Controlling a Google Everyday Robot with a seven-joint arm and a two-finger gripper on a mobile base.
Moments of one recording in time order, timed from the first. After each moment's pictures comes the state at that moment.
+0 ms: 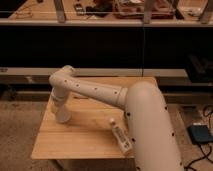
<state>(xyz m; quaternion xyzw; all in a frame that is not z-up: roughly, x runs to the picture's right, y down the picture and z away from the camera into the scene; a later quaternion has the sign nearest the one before) -0.277 0.100 0.834 0.08 -0.38 -0.88 0.28</state>
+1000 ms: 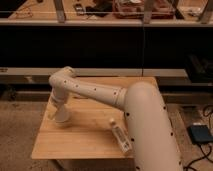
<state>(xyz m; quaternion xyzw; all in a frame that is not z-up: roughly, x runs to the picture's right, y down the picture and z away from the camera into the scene) -0.276 0.105 0.834 0.08 -0.38 -0.88 0.28</state>
